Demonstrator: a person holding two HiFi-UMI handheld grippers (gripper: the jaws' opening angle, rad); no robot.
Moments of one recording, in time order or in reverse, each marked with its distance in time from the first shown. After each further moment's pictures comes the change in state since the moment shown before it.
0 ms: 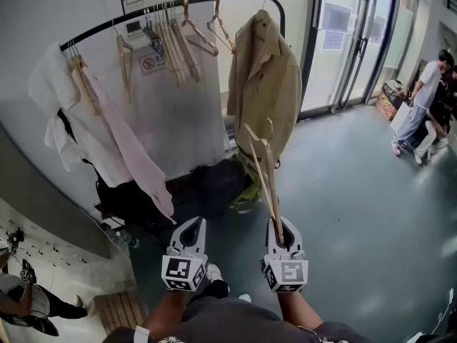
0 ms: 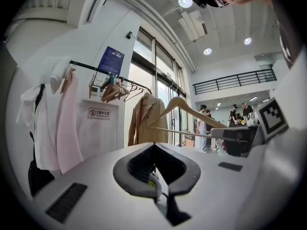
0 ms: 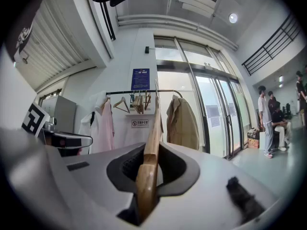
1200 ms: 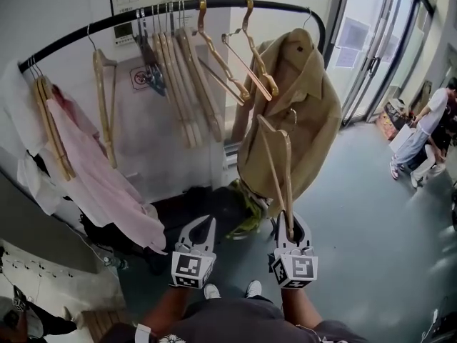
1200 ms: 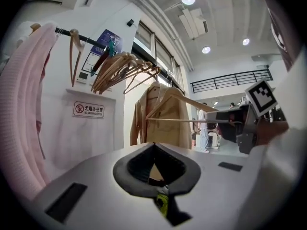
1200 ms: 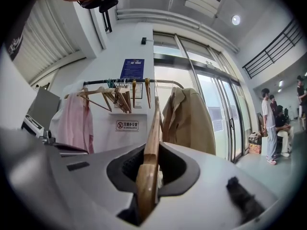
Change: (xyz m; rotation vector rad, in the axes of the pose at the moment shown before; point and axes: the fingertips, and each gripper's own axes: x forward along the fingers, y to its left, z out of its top) left arm 0.215 0.129 0.007 0.032 0.005 -0.076; right arm 0.250 -0.037 0.030 -0.013 -0.028 -0.061
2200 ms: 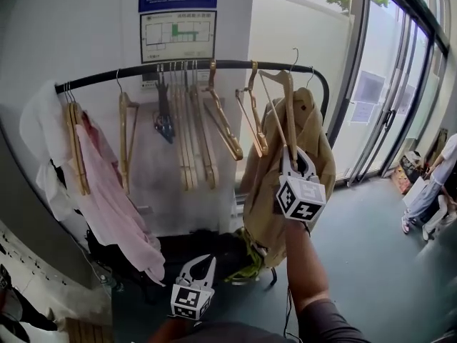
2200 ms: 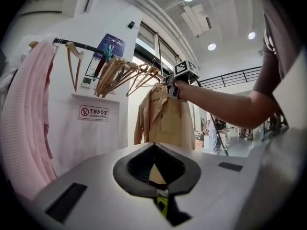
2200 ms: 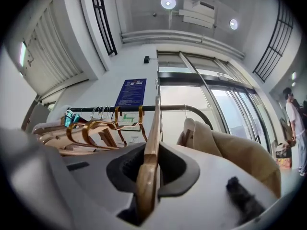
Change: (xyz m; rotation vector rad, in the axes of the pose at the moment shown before) left arm 0.009 -0.028 0.014 -0.006 -0.003 0.111; right arm 0.213 -0.041 0.225 0.006 -0.288 0.153
